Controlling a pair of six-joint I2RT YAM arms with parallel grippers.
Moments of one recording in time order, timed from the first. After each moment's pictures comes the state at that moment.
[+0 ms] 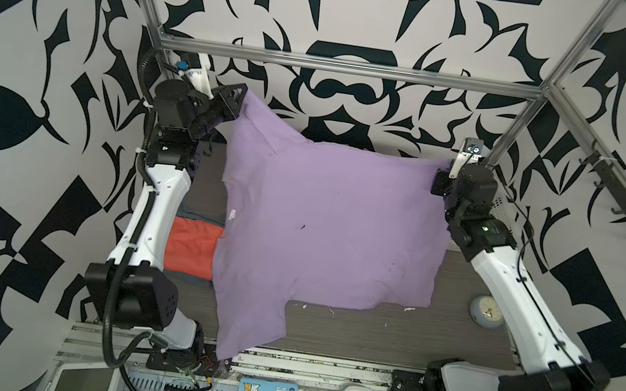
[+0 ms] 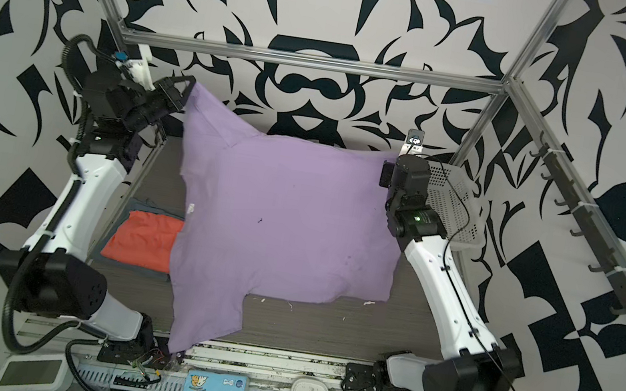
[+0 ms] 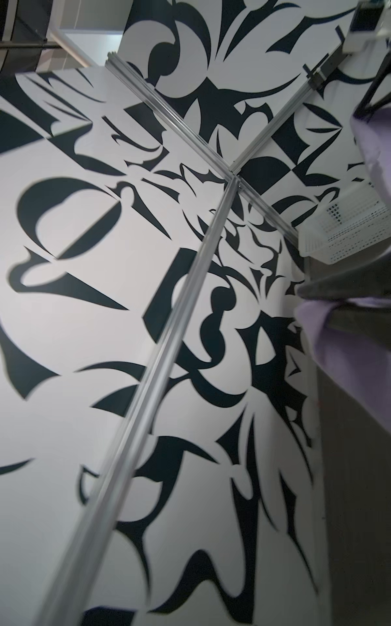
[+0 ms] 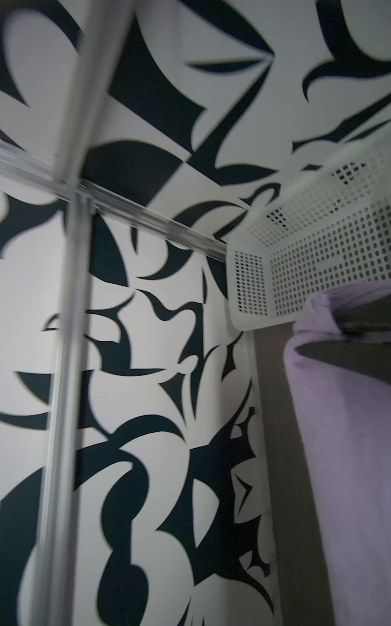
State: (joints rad) left arm 0.04 1.56 1.58 0.04 0.54 -0.66; right arm 0.23 1.37 1.32 -0.22 0.40 0.05
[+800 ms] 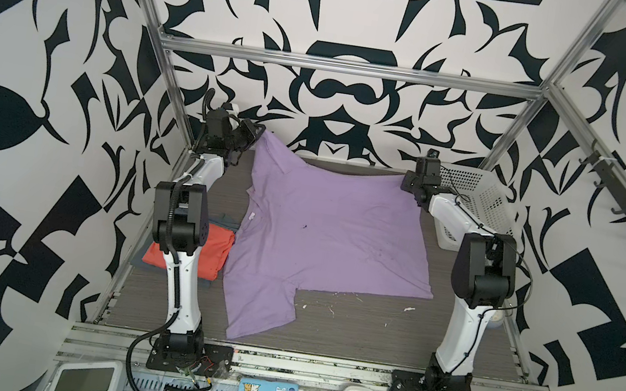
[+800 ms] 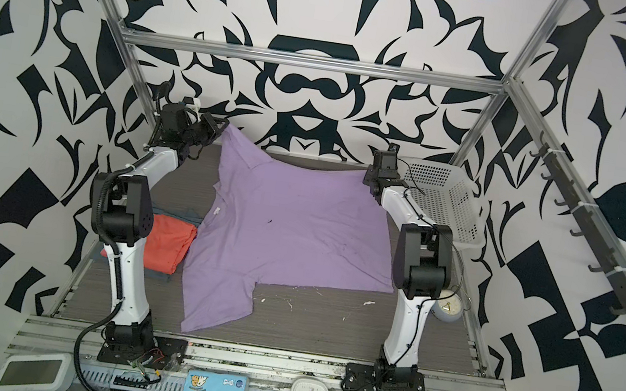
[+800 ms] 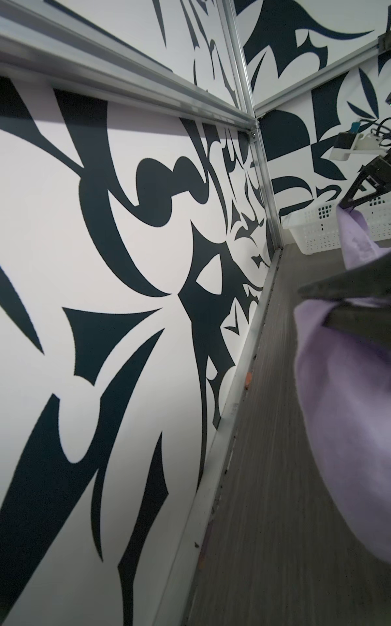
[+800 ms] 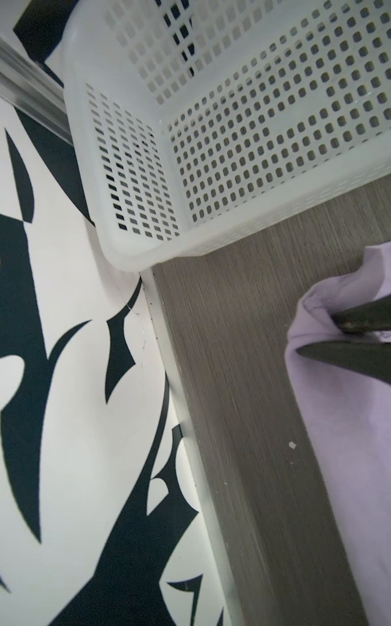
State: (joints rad) left arm 0.04 2.20 1.82 0.20 0.62 -0.91; right arm 0.11 2.04 1.63 -0.22 0.27 0.30
